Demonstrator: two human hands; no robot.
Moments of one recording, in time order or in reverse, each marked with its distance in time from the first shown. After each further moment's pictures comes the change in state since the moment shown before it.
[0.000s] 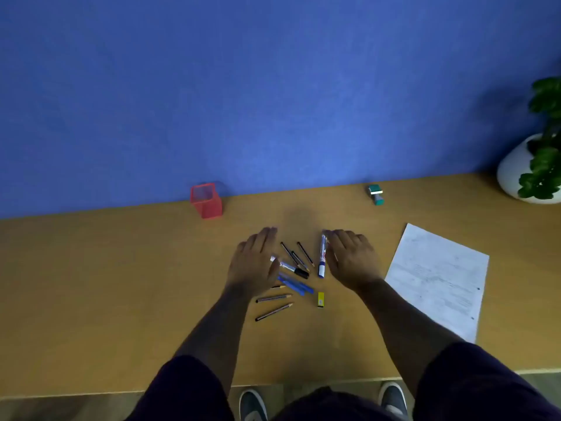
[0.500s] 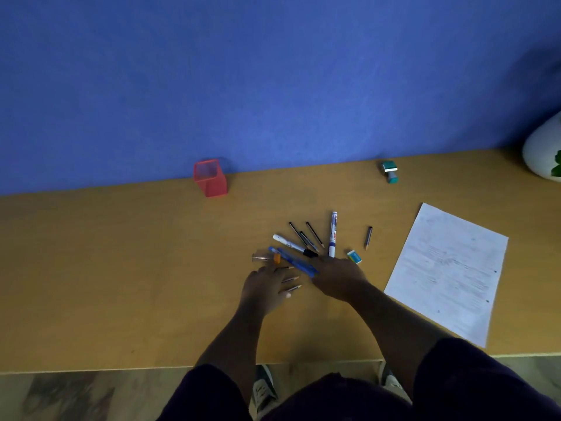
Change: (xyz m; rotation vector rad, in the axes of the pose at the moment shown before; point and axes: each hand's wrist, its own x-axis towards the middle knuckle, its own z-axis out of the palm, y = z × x) left_hand -0.056 0.007 0.064 -0.123 -0.496 -0.128; right_hand -0.030 -0.048 0.052 0.067 -0.678 -0.022
